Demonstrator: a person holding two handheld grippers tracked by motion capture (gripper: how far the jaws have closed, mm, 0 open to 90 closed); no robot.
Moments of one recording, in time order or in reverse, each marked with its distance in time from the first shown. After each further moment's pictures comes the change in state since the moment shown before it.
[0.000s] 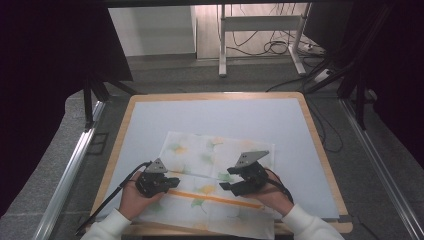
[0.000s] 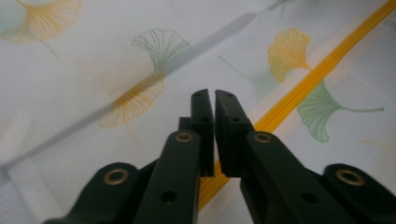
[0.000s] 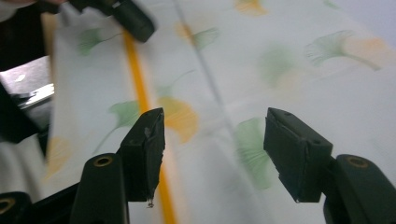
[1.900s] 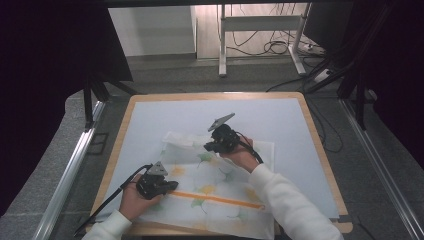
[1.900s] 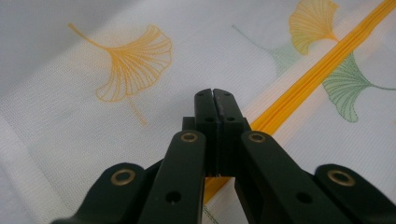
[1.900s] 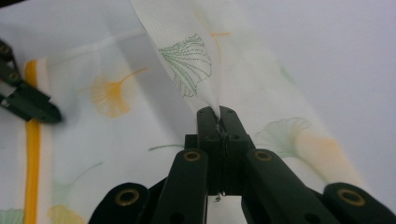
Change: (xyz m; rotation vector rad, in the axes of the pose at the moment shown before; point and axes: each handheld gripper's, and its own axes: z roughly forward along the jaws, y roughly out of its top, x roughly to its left) left arm 0.007 -0.011 0.010 0.045 0.005 -0.007; right arm -0.068 0.085 0.076 0.101 -0.024 0.004
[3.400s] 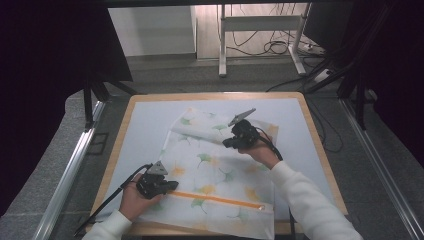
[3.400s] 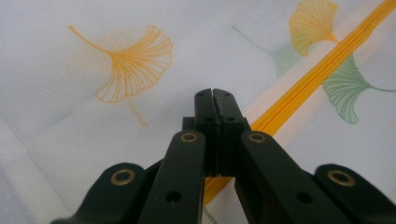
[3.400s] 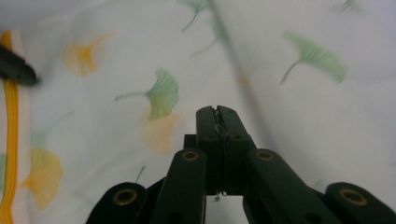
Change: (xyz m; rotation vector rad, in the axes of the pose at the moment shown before) left arm 0.001 0.001 0.001 -0.002 -0.008 -0.008; right arm -0.033 -0.028 -0.037 0.038 -0.033 0.044
